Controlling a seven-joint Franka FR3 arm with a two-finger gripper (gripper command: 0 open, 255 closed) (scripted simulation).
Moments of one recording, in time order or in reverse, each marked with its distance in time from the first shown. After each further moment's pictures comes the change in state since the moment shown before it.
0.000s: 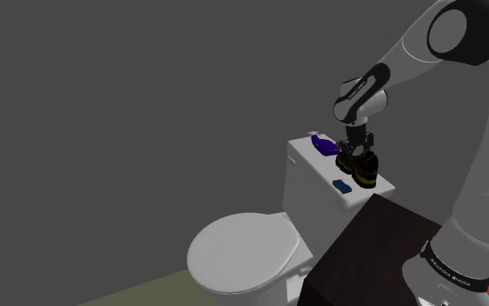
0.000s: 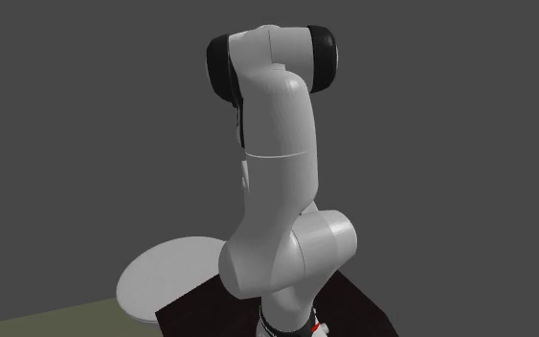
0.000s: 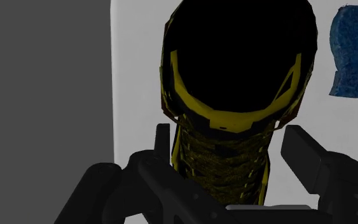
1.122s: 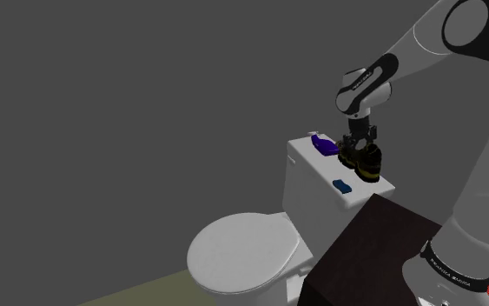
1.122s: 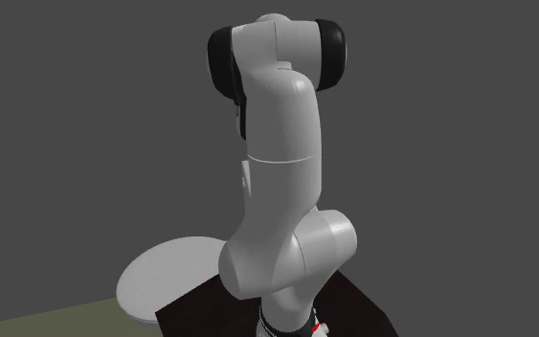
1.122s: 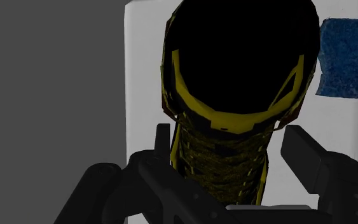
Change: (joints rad) arm 0.008 -0.073 -0.009 0.008 -0.019 -0.081 -0.001
